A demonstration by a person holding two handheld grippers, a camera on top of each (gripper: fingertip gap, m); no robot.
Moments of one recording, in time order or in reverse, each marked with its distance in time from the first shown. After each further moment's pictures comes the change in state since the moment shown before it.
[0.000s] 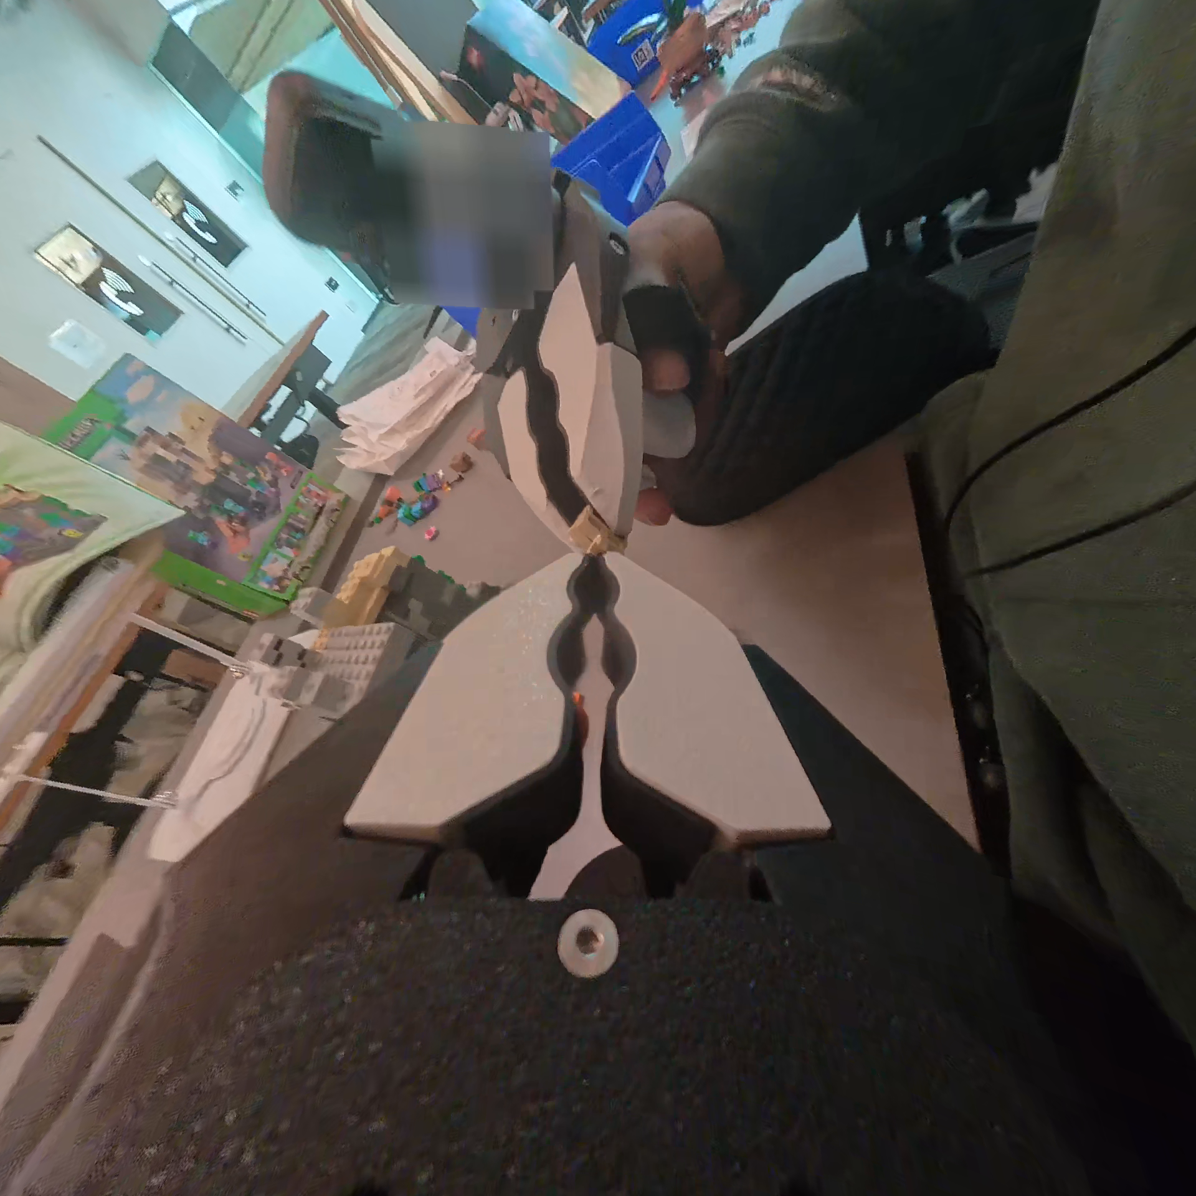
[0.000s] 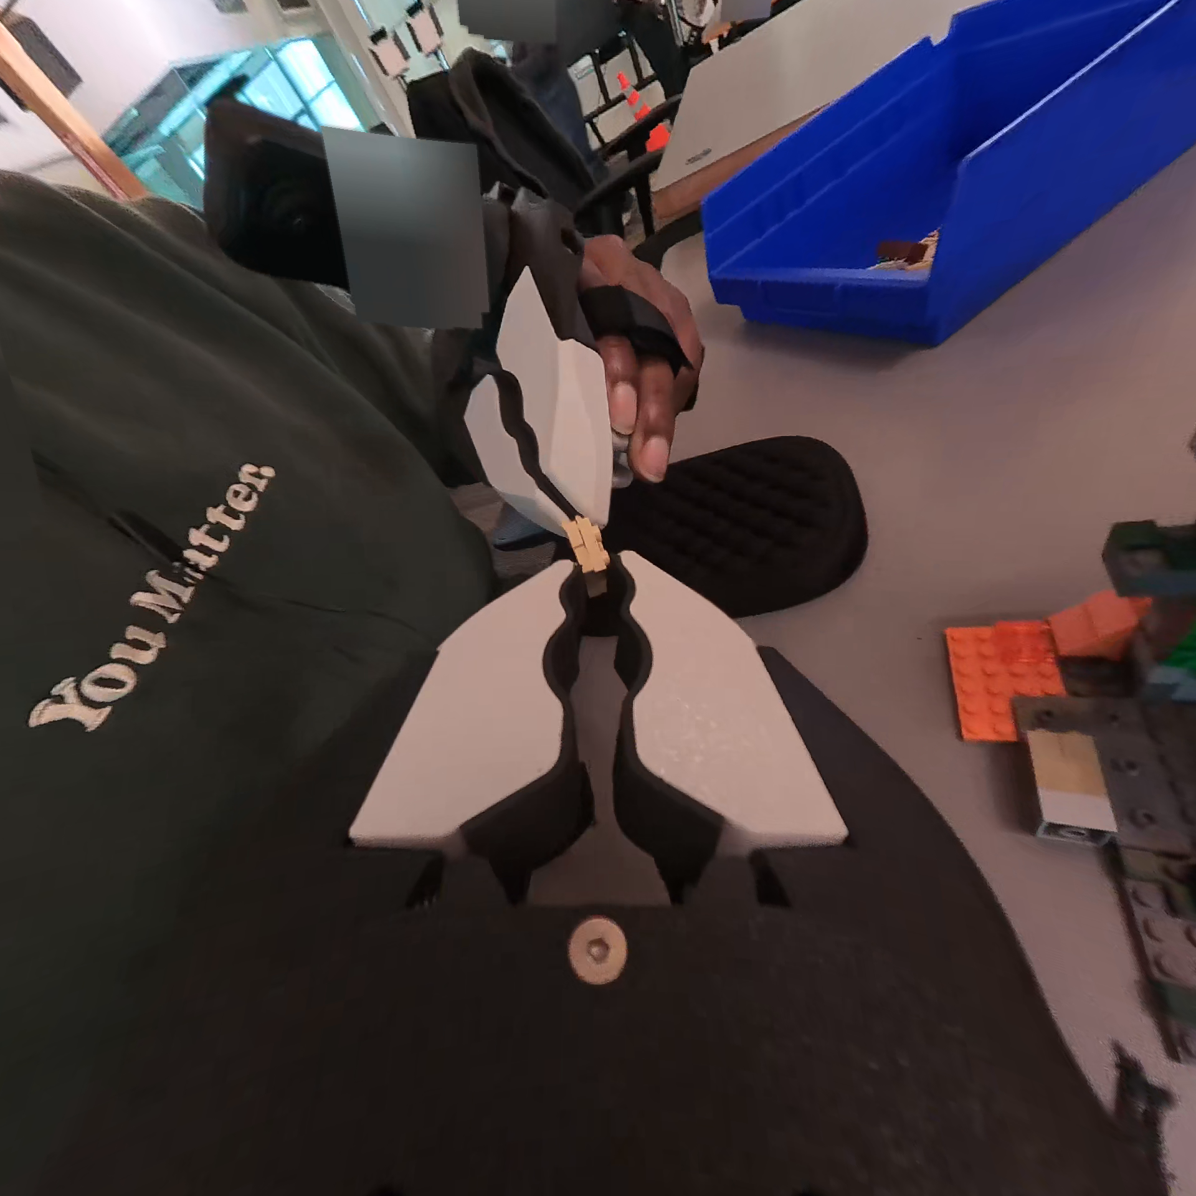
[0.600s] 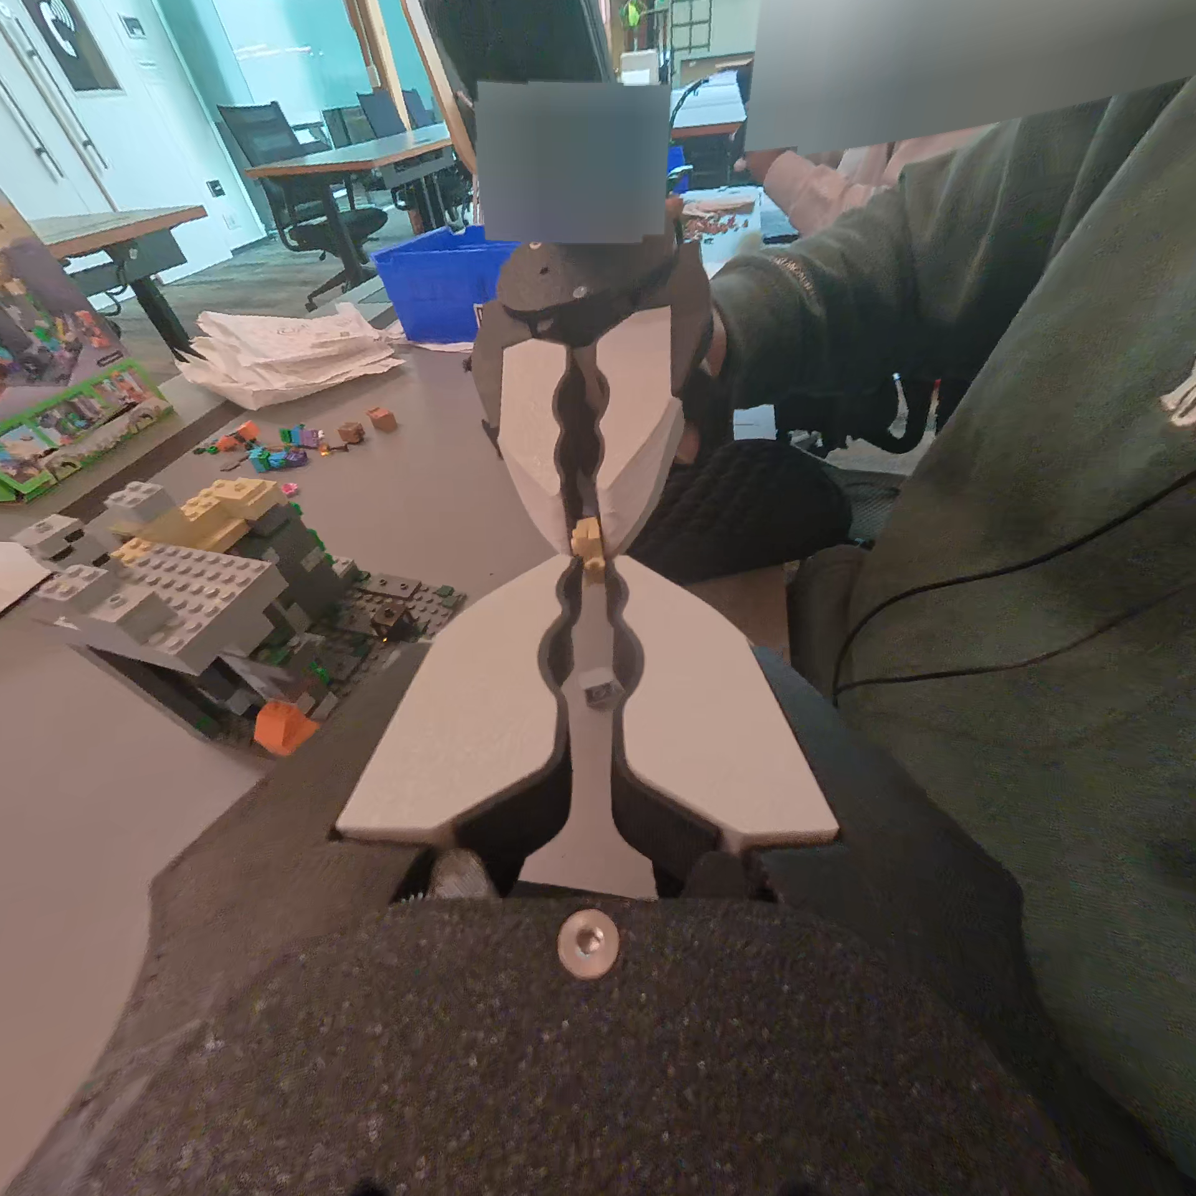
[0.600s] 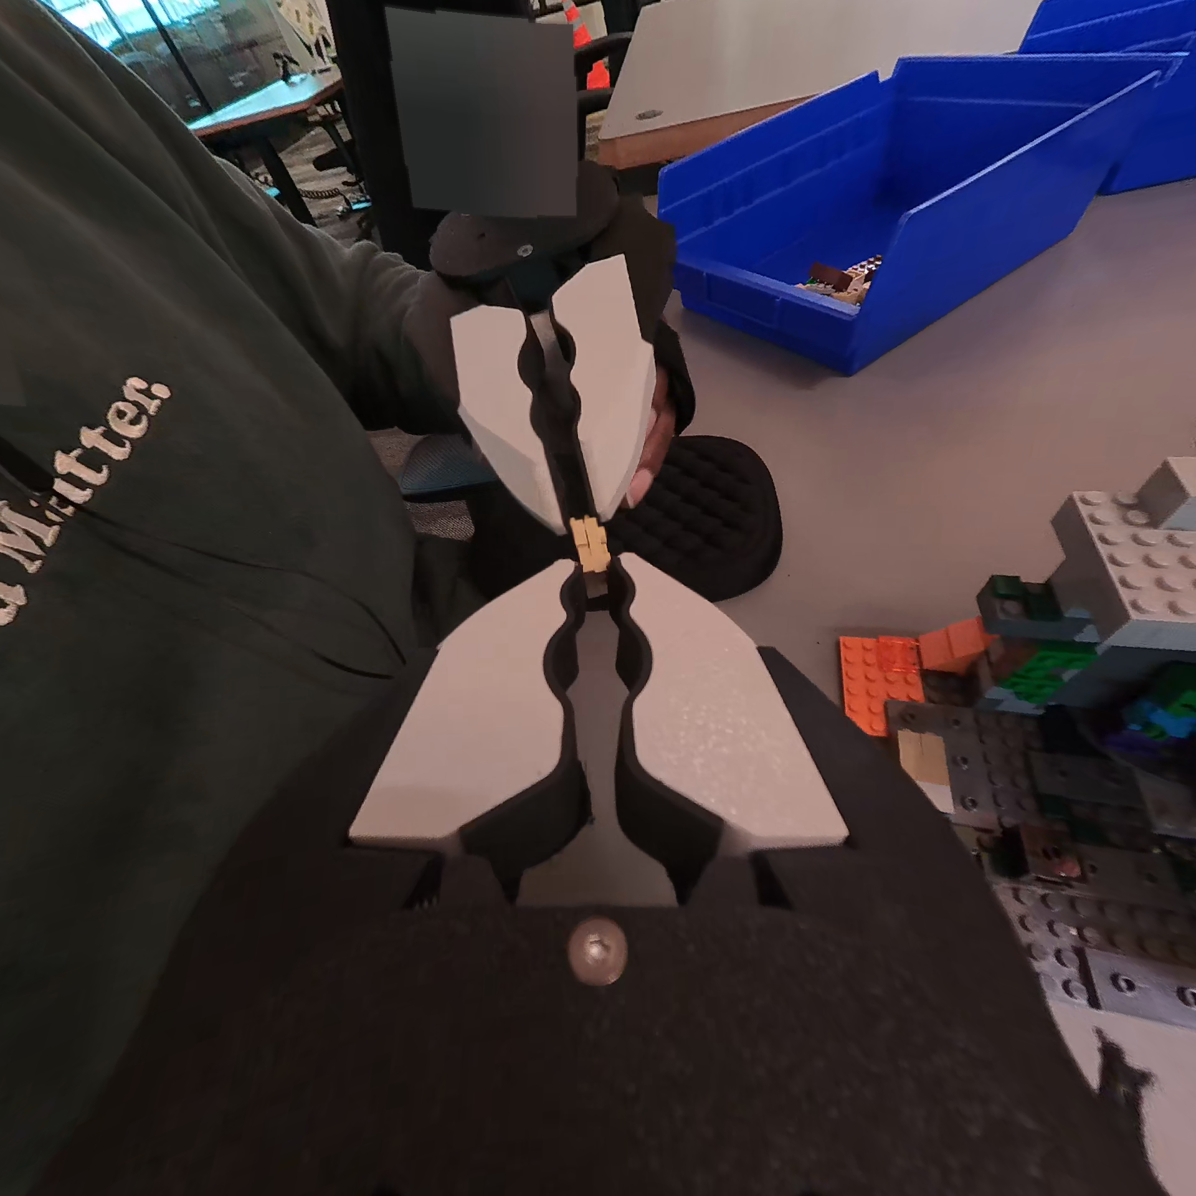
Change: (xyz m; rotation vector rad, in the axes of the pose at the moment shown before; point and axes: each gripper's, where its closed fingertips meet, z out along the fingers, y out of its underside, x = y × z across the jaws) left arm -0.002 -0.002 0.000 0.130 0.131 -0.476; right arm 0.005 -0.001 -0.002 -0.080 0.134 -0.209
